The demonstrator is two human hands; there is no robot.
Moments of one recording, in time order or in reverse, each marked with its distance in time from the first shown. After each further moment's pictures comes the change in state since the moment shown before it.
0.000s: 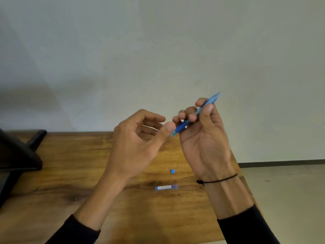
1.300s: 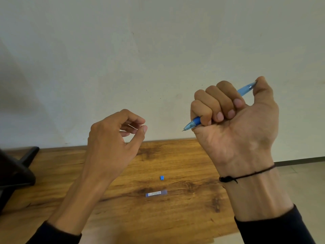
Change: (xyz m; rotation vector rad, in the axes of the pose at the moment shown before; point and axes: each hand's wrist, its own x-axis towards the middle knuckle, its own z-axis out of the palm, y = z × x) left_hand 0.005 0.043 -0.015 0.347 0.040 0.206; right_hand -0.031 -0.109 0.056 0.394 0.043 0.067
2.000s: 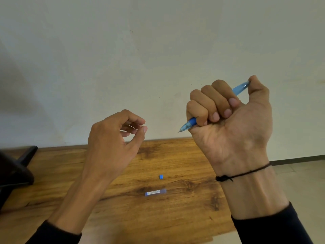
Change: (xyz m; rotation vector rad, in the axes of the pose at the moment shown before) left_hand -0.001 -0.002 0.002 0.028 -0.021 0.008; right_hand 0.000 0.003 -0.001 -0.018 -0.018 0.019
